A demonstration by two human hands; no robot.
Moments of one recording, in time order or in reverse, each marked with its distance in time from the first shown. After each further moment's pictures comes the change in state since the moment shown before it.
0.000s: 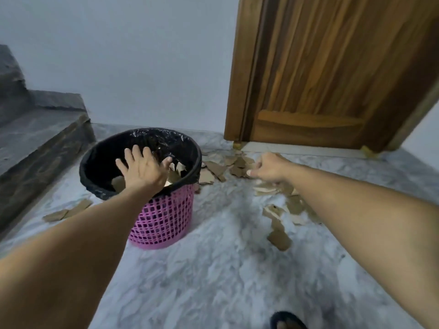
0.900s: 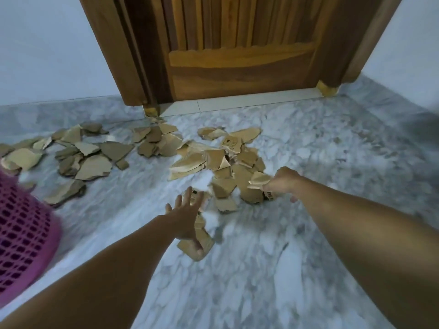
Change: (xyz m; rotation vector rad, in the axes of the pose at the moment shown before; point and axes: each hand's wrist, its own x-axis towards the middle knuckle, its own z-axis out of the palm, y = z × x) left_hand -0.092 0.307 0.332 0.370 -0.919 0.600; right_hand 0.124 0.425 0.061 0.213 -0.109 0.556
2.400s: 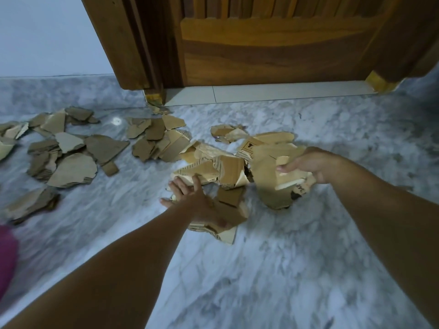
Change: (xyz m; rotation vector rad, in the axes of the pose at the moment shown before) left_hand 0.152 -0.023 -0.036 -0.337 -0.026 -0.371; right_hand 0.150 -0.060 -0.036 0.447 -0.147 -0.007
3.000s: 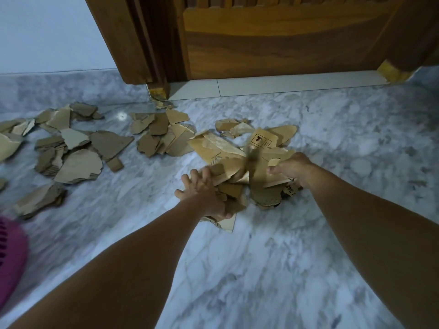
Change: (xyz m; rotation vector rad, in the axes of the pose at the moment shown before) left_hand -0.005 0.011 -0.006 0.037 0.206 0.081; right_hand 0.028 0.009 0.050 -0.007 0.160 -0.033
